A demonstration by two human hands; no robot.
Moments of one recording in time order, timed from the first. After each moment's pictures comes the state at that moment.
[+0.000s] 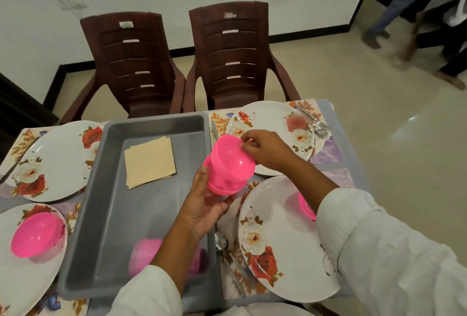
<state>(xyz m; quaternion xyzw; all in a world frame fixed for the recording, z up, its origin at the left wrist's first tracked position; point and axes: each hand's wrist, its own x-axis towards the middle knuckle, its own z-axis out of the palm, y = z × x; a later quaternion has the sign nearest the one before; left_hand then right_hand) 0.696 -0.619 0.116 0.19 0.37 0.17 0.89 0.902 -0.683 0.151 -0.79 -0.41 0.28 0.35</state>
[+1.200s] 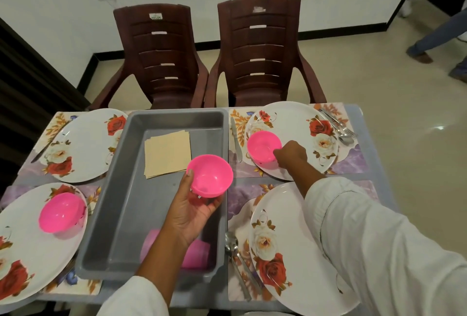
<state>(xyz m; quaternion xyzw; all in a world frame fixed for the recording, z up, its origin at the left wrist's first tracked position) 0.658 -0.598 0.120 0.14 0.42 0.27 0.85 0.948 -0.642 0.040 -0.93 -0.12 0.30 0.20</state>
